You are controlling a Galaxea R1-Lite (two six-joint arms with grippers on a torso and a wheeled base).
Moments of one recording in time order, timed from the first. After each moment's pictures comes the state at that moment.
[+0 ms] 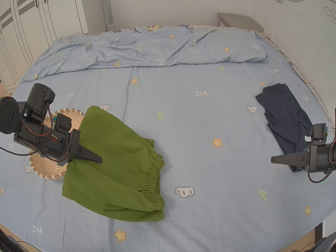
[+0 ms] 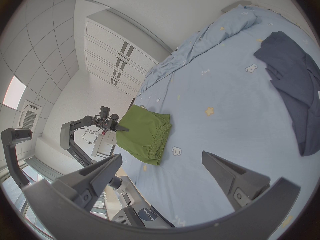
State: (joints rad) left arm -0.10 1.66 -1.17 0.49 -0.66 -0.23; right arm 0.10 1.31 -0.65 -0.09 0.82 0.25
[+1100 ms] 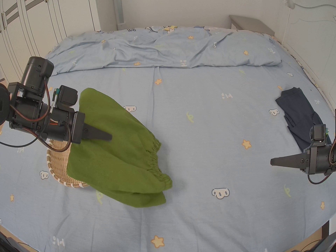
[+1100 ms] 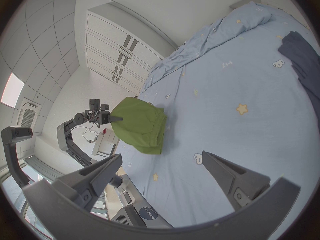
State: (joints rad) left arm -0.24 1.58 -1.27 0.41 -0.60 -0.03; right arm 0.12 1.30 -0.65 -0.08 0.82 0.25
